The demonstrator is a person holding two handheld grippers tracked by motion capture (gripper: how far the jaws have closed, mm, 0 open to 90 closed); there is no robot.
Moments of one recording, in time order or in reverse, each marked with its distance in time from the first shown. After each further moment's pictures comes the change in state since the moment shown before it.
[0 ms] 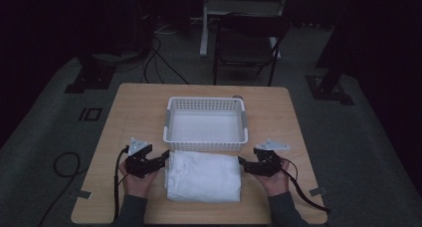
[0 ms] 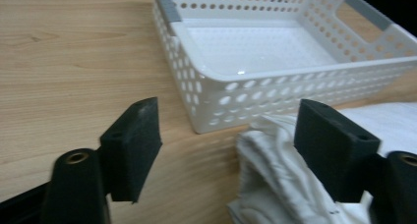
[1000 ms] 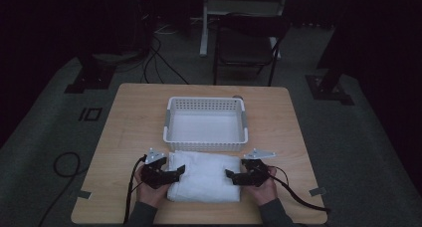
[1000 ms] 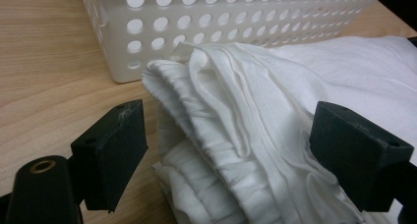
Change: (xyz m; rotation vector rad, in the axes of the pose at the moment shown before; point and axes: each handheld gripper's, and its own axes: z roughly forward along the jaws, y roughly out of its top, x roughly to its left) left arm -0.026 -0.032 0.027 0.113 -0.124 0.032; right arm 0.026 -0.022 0.027 0.070 0.125 0.014
